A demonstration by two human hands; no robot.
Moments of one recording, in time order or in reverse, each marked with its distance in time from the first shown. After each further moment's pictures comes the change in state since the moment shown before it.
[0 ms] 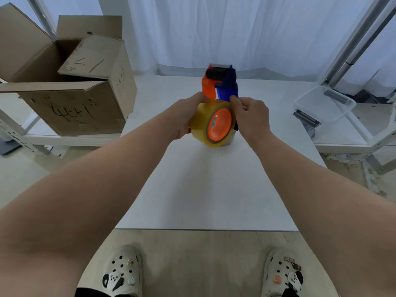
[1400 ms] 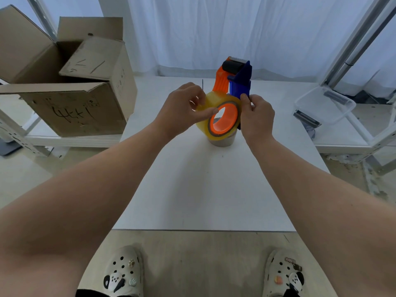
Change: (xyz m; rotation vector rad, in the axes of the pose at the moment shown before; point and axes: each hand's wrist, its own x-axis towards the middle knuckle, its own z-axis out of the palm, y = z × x) left_hand -0.008 -0.008 -0.020 0.721 0.178 0.883; right_hand -0.003 -0.002 0.000 -0.035 0.189 0.037
